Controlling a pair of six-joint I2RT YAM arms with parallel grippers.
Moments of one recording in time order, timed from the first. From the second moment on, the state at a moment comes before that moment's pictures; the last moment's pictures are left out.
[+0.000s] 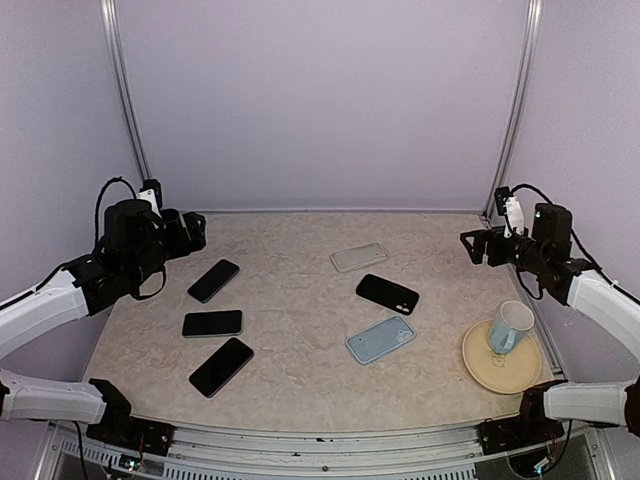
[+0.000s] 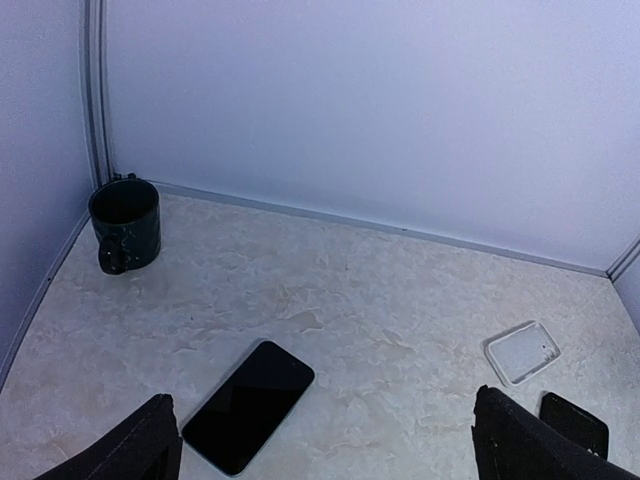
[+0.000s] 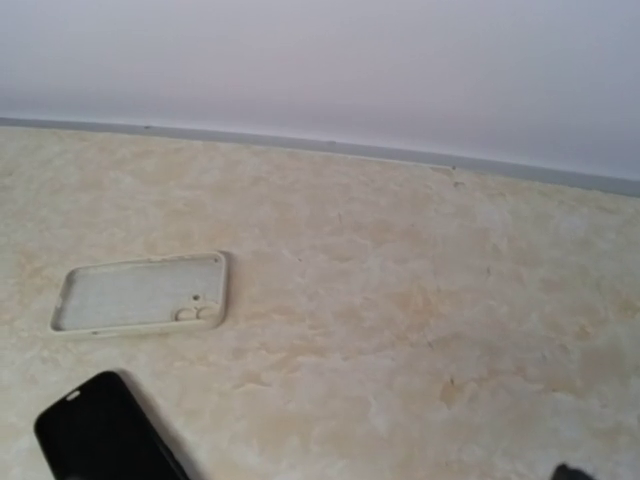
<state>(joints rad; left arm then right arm) -0.54 1.02 0.78 -0.06 -0.45 -0.40 0.09 1.04 0.70 -0.01 -0.24 -0.01</state>
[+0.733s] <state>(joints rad) -0.51 1.06 0.85 -0.06 -0.29 -0.33 0.08 1.03 0.71 0.12 -0.27 0.12</state>
